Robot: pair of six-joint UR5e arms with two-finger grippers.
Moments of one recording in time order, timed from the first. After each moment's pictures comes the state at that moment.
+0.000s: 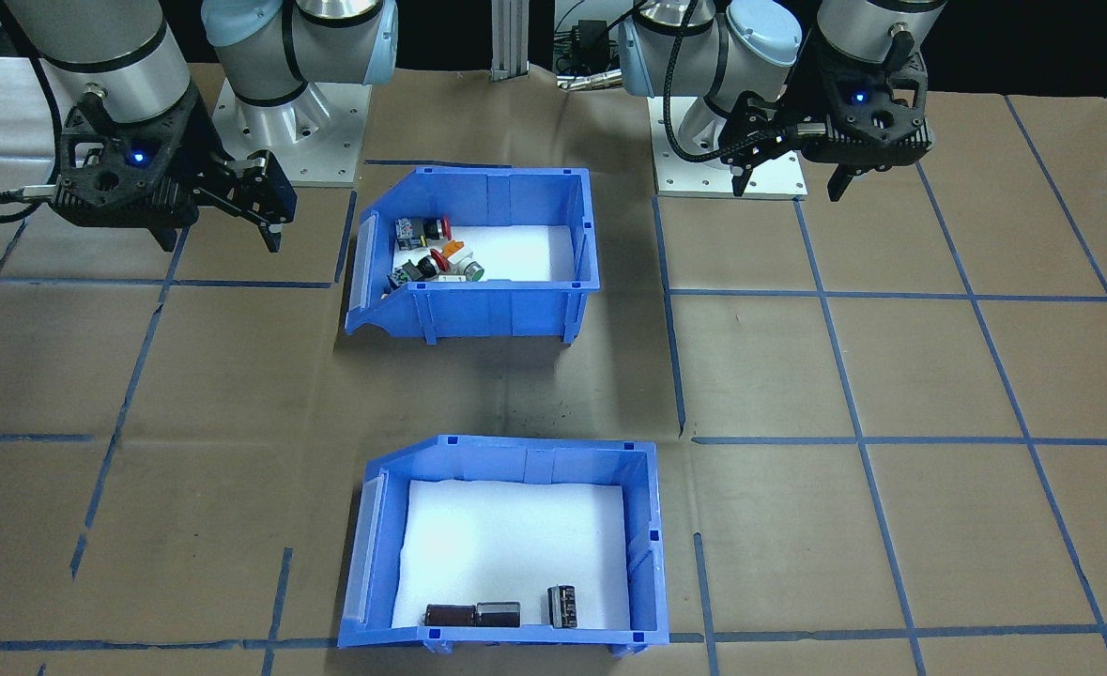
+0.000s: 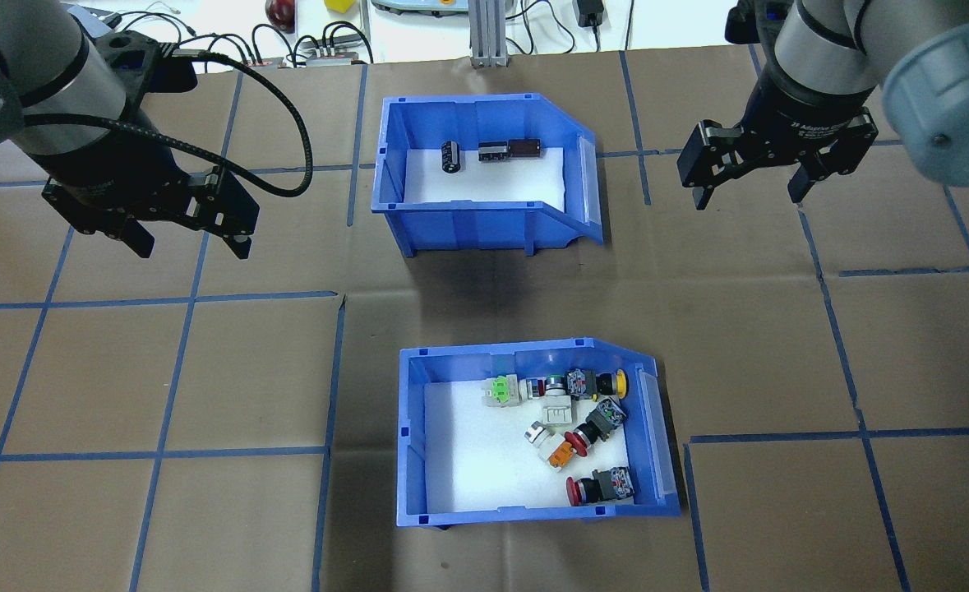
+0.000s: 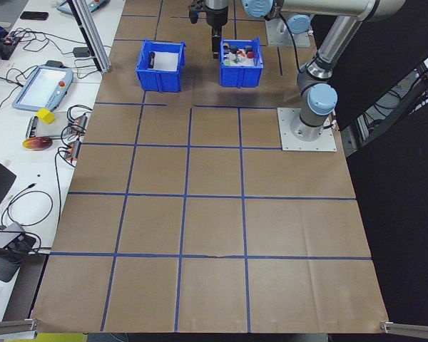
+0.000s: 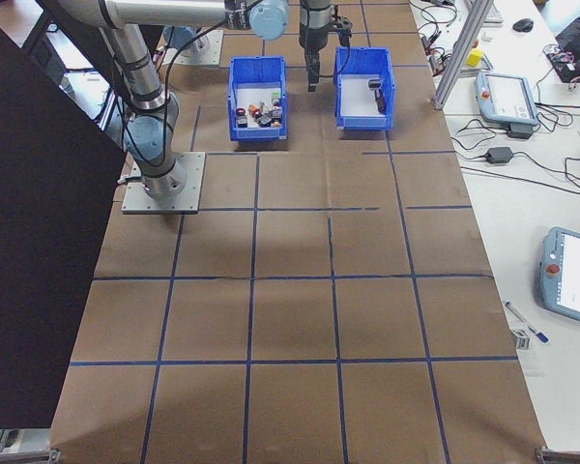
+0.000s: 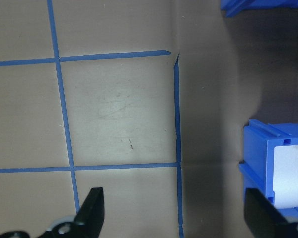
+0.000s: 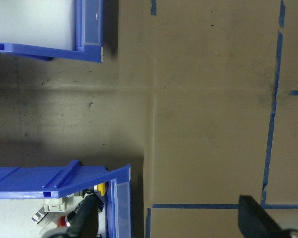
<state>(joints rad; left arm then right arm) -1.53 -1.45 -1.64 -1.65 1.60 0.09 1.56 -1.59 1.62 -1.61 -1.59 -0.04</state>
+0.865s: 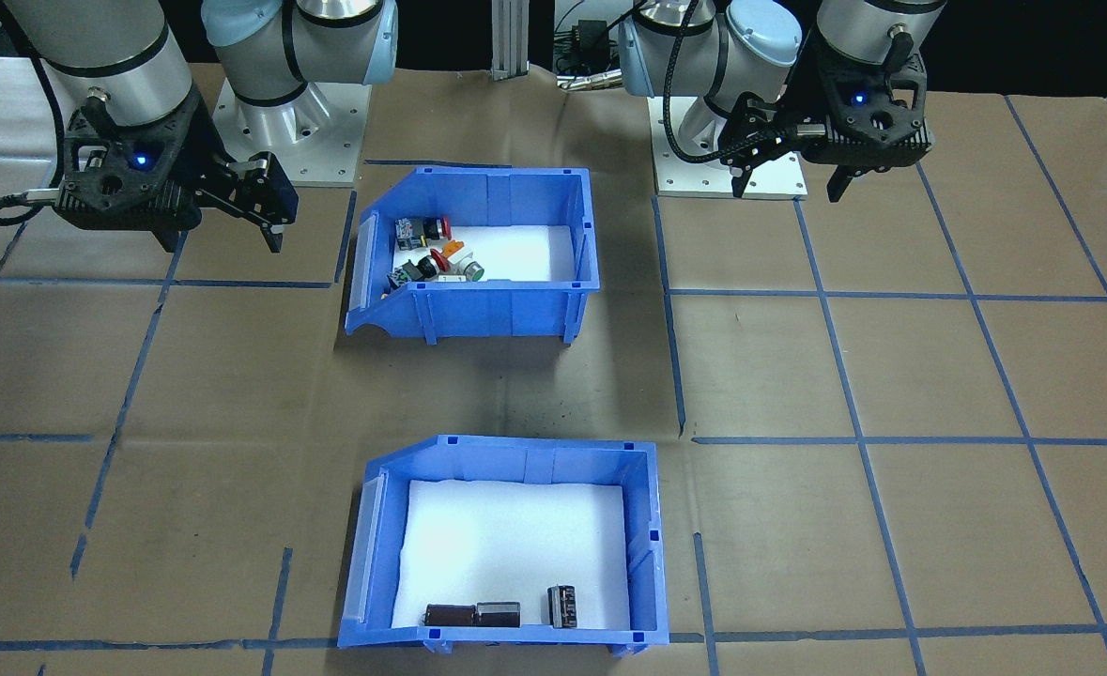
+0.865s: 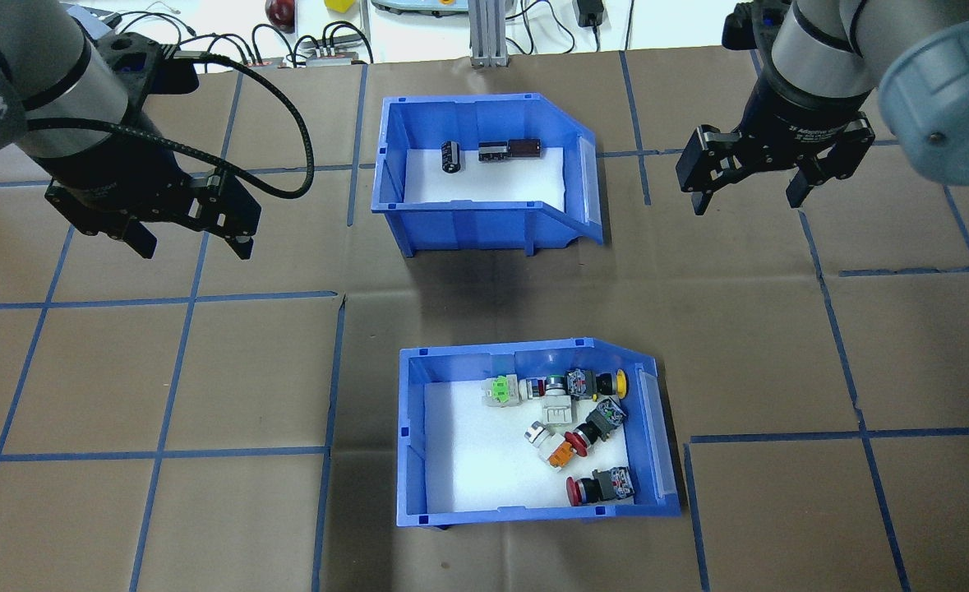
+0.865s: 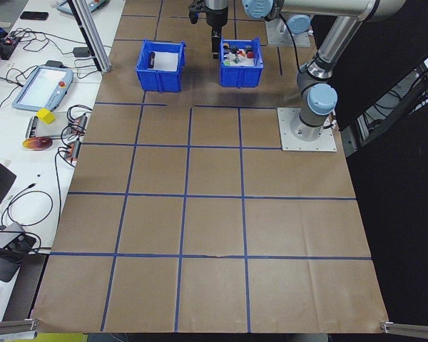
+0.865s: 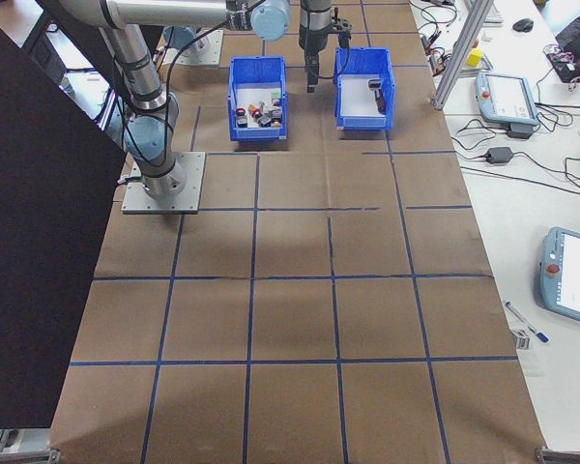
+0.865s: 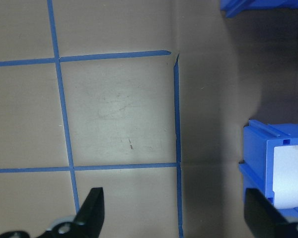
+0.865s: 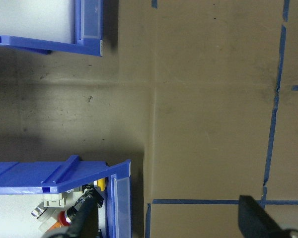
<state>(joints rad) -1.53 -1.44 -1.65 -1.63 1.59 0.09 1.56 -1.58 1.62 -1.59 -1.59 -0.04</state>
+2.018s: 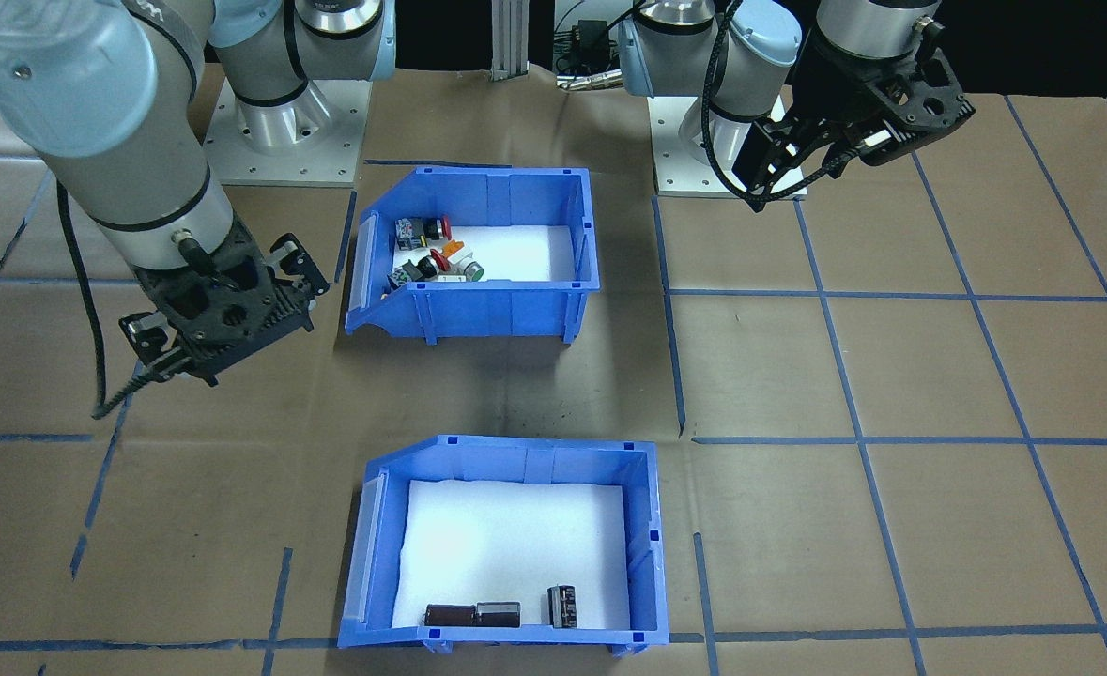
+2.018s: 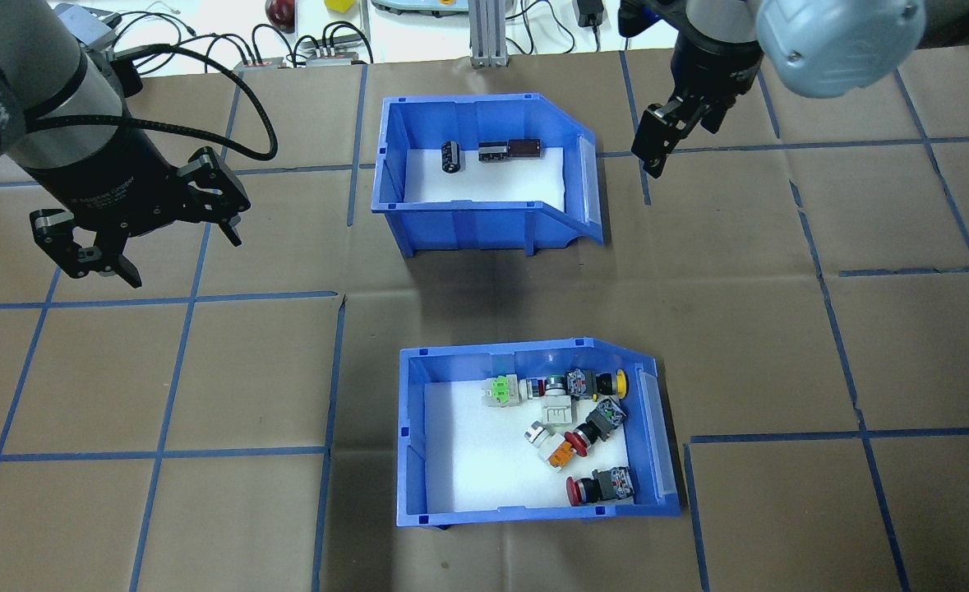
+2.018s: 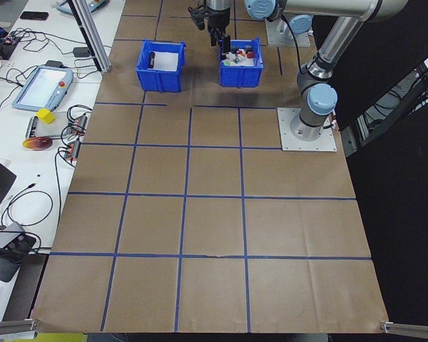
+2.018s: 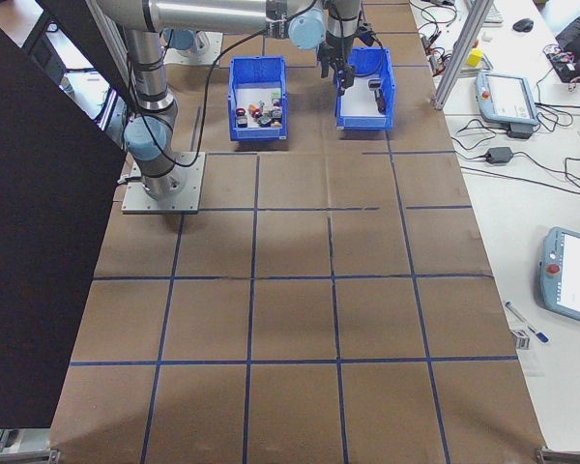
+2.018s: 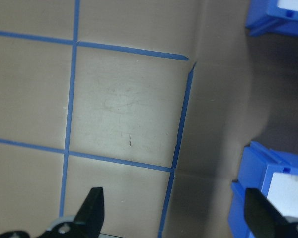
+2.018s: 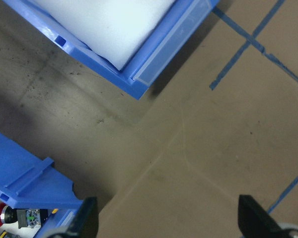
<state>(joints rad) -1.53 -1.43 -1.67 -1.64 1.63 -0.51 1.65 -1.31 1.40 -1.67 -1.58 -0.68</state>
